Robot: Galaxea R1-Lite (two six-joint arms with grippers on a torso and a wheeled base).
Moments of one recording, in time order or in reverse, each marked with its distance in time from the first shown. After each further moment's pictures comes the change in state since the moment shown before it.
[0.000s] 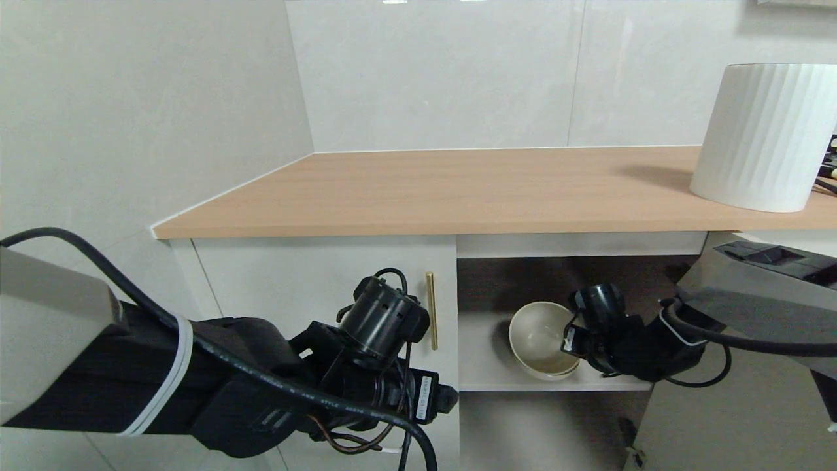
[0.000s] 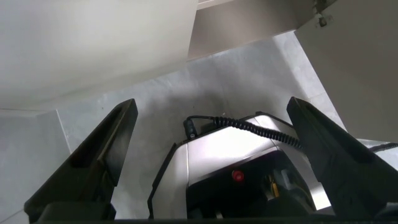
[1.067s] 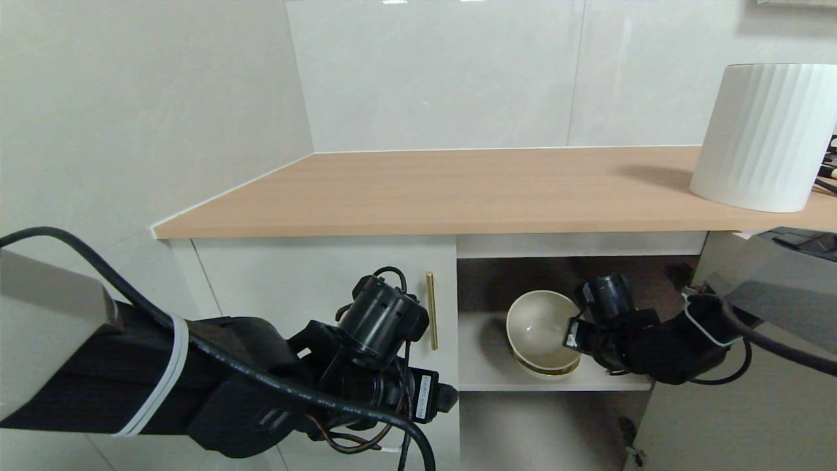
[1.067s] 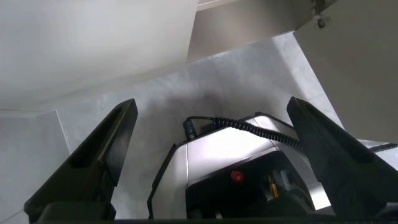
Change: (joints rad) left arm 0.000 -0.006 0.000 0.000 0.000 0.000; right arm 0.040 -0.132 0.089 0.000 0.003 -0.001
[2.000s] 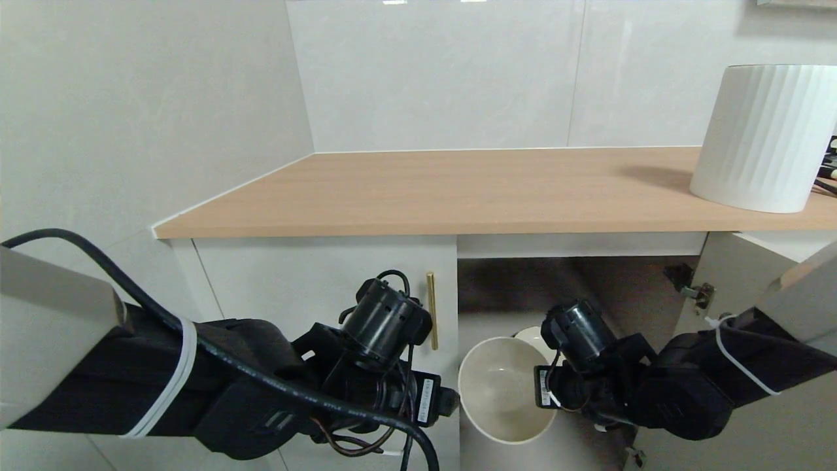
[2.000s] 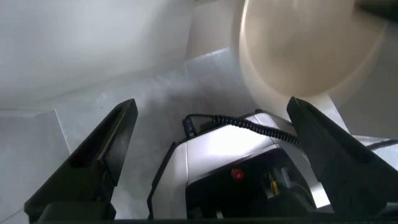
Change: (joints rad) left arm -0.004 0.010 0.000 0.000 -0.002 0.000; right arm 0.274 -0.198 0.120 0.224 0.051 -0.053
